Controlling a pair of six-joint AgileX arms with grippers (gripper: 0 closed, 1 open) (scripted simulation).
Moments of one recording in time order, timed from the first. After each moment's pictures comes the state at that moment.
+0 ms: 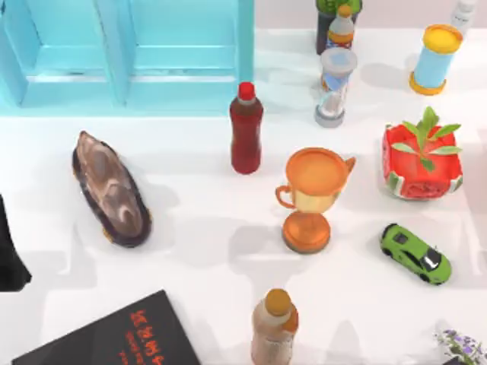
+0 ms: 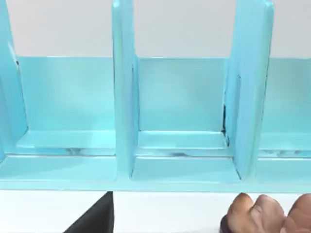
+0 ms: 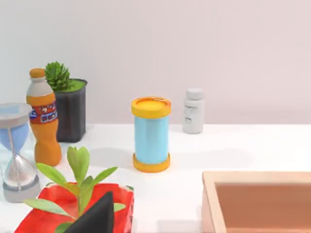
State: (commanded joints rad) left arm 0.00 0.00 0.00 0.00 0.00 0.00; right arm 0.00 0.00 0.00 0.00 0.00 0.00
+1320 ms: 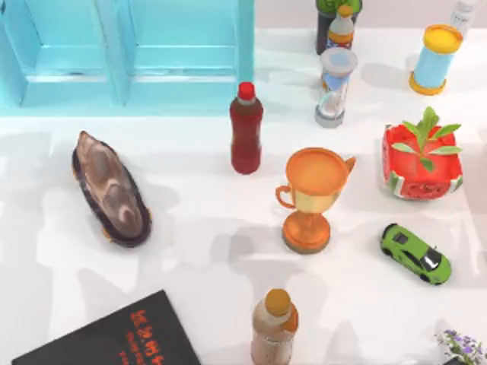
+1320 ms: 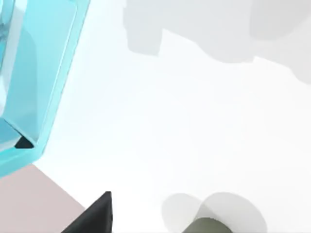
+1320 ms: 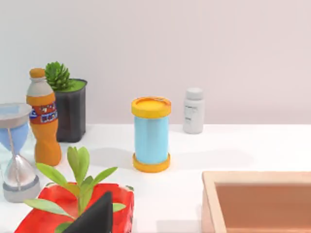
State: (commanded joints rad) left arm 0.14 1.37 1.10 -0.79 -0.04 1.32; right arm 0.00 0.00 0.00 0.00 0.00 0.00
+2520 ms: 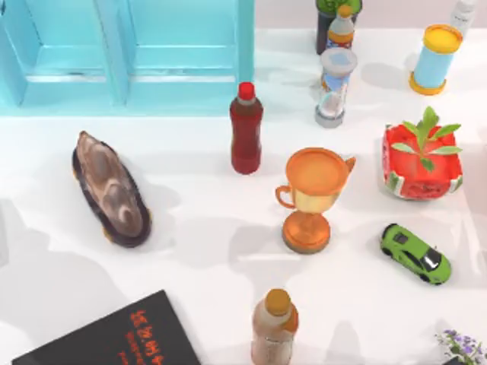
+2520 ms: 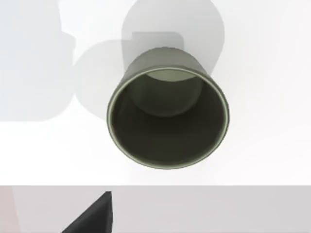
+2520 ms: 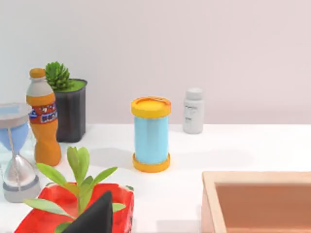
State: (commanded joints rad) left arm 0.59 2.01 1.76 -1.32 0.00 2.18; right arm 0.00 0.00 0.00 0.00 0.00 0.00
